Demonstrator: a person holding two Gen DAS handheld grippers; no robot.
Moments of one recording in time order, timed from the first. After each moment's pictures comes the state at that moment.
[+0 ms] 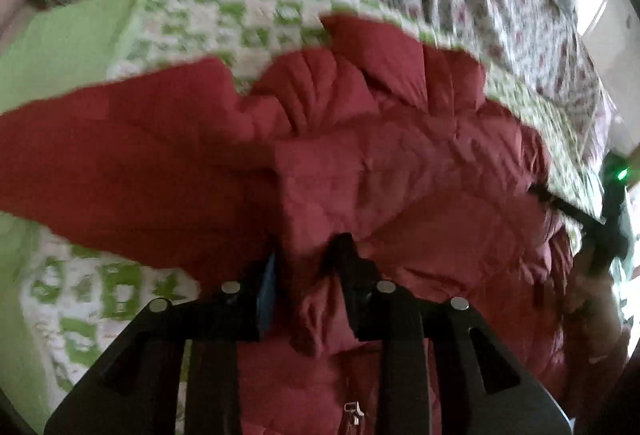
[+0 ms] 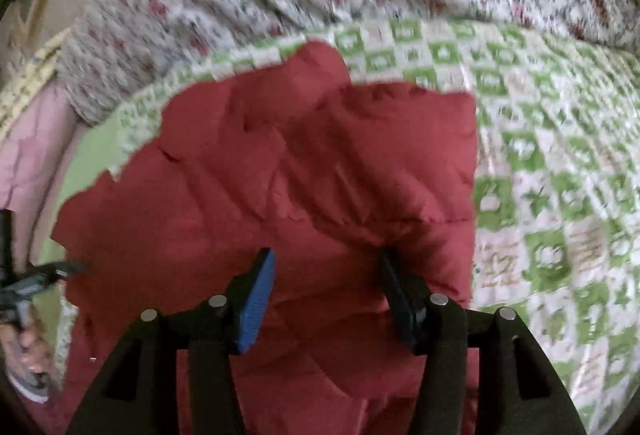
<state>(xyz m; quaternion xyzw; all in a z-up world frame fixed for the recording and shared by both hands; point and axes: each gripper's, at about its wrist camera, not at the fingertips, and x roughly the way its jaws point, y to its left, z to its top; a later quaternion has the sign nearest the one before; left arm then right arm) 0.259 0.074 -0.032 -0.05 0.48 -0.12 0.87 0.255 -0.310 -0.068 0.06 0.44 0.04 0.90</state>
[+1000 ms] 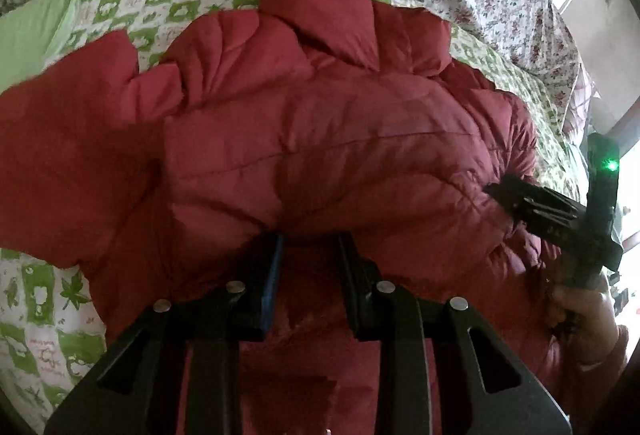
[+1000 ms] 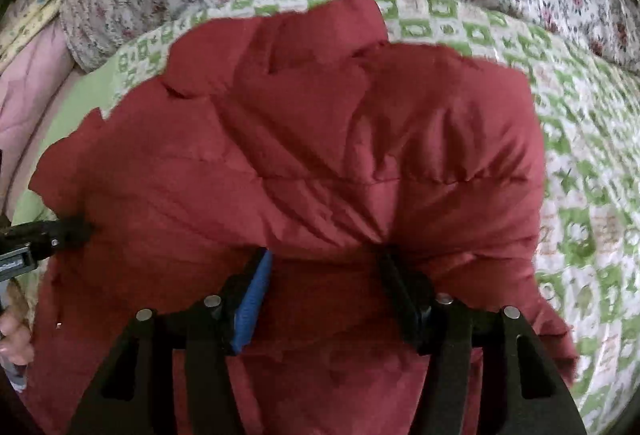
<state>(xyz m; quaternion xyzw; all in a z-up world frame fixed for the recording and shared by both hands) 0.270 0.020 -0.074 -0.05 0.51 -0.19 0.84 0.250 -0.272 -0.089 0.00 0.46 0.04 0.89</state>
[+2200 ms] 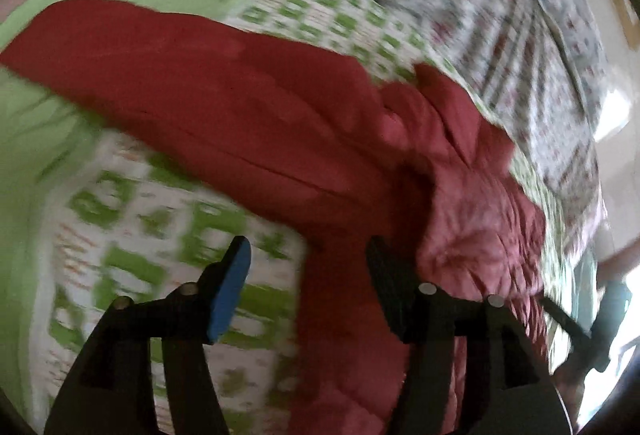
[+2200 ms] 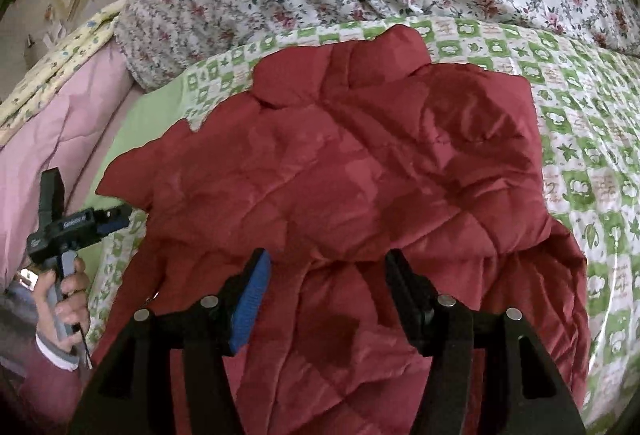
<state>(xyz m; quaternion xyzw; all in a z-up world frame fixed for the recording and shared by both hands) 0.234 0.185 -0.067 -0.22 0.47 -0.06 0.85 0.166 -0.236 -0.037 0.06 0.44 0.12 0.89</state>
